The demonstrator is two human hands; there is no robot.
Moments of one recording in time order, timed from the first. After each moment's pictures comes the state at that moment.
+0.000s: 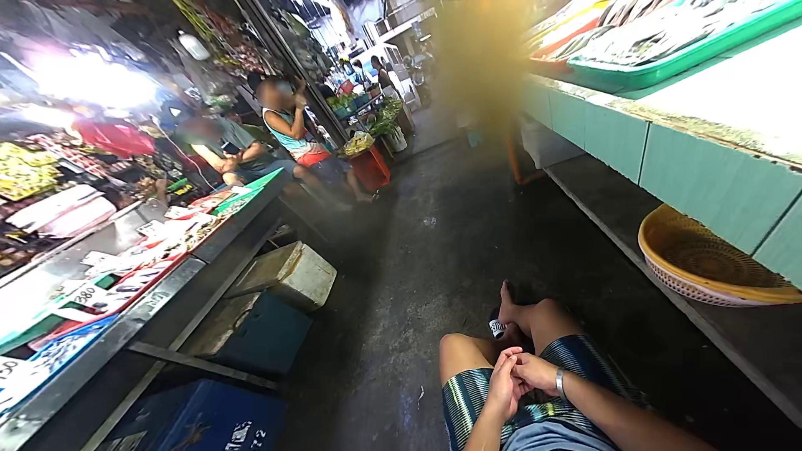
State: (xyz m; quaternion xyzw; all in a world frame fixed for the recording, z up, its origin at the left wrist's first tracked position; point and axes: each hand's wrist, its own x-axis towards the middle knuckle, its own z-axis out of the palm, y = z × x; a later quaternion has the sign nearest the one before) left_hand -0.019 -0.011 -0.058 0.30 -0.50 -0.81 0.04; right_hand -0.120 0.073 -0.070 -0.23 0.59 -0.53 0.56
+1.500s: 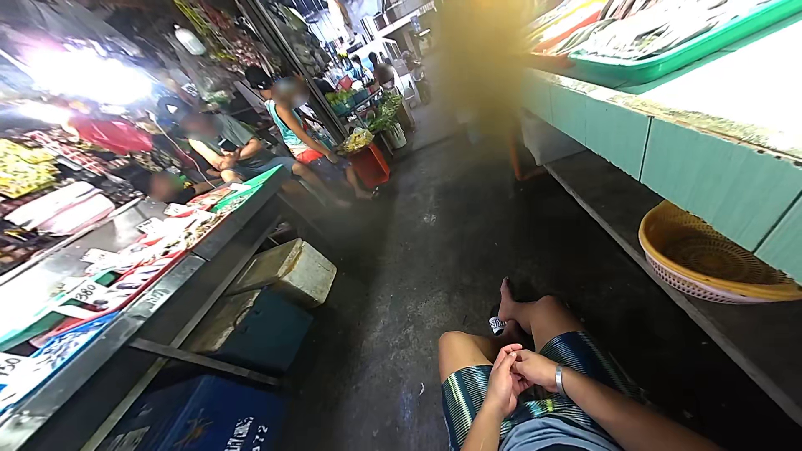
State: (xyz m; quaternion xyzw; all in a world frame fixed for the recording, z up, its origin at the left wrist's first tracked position) left_hand -0.019 -0.012 -0.060 0.30 -0.49 -0.82 0.04; right_hand -0.120 0.073 -0.070 -0.22 0.59 -0.53 0.57
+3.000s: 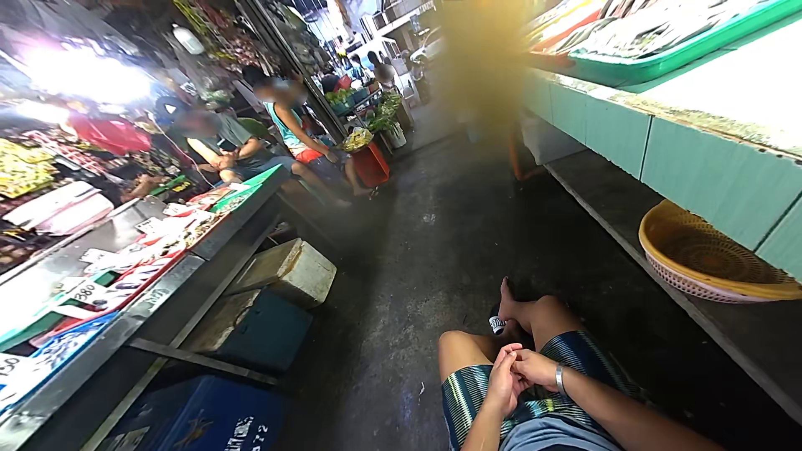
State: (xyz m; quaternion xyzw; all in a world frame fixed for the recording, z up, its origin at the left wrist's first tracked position) left_hand -0.018 -0.011 -0.058 0.30 -0.50 -0.81 0.04; right_hand -0.119 0.073 -0.069 -0.22 0.59 -0.53 0.56
